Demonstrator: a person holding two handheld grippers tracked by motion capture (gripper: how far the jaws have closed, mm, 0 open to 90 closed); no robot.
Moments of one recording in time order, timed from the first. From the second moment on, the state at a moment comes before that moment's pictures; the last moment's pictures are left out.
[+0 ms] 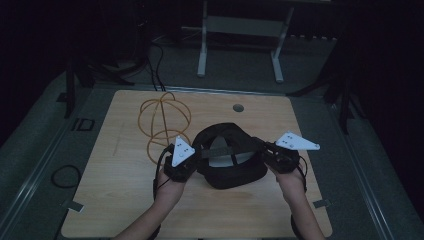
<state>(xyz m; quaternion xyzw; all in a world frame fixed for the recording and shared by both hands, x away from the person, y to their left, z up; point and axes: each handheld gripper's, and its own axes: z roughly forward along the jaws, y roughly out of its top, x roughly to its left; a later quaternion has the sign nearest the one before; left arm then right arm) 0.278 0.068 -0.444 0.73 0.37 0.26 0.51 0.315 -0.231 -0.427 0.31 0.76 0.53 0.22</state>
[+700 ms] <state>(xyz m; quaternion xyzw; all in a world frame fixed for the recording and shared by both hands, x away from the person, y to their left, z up) 0.278 0.063 -0.417 0.73 0.34 0.28 0.51 0.265 -0.249 -0.456 0.30 0.78 0.52 0.16</state>
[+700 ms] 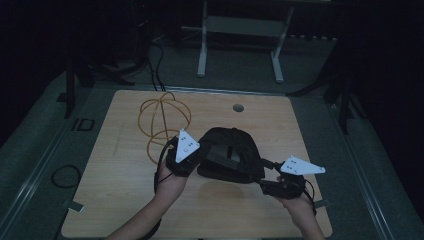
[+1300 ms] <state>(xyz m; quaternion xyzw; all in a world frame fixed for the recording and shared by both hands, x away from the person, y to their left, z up) 0.272 0.083 -0.406 0.76 0.22 0.27 0.55 0.230 -0.288 -0.425 0.27 0.77 0.54 0.21</state>
